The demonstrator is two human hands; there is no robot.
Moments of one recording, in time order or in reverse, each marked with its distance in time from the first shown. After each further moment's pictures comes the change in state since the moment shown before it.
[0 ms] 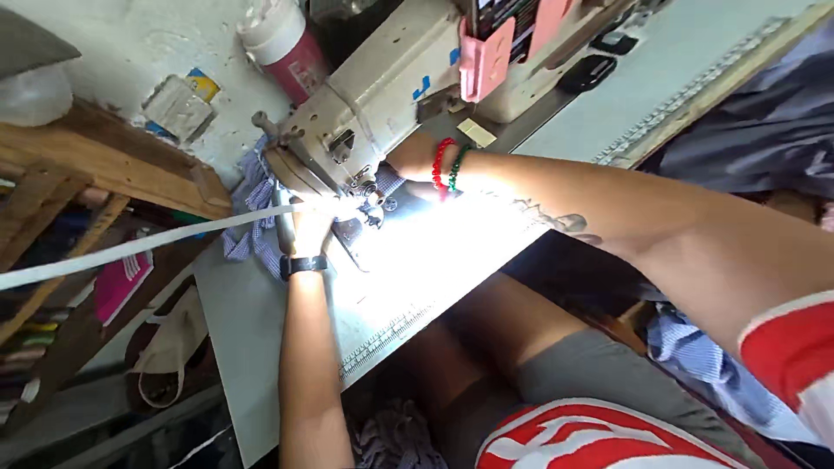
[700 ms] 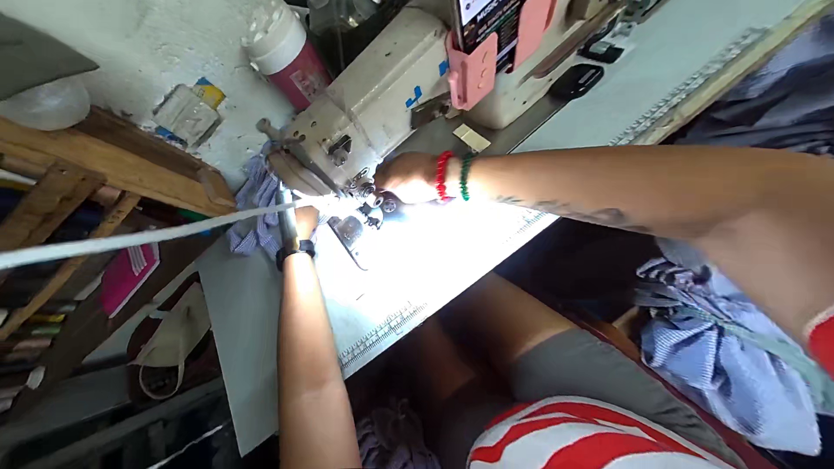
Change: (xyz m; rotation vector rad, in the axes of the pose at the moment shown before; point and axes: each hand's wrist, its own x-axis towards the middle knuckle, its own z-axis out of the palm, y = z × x) left_hand 0.016 -0.034 0.012 -0.039 -0.069 -0.173; right_hand -0.016 -0.009 0.002 -0.104 -0.190 -0.272
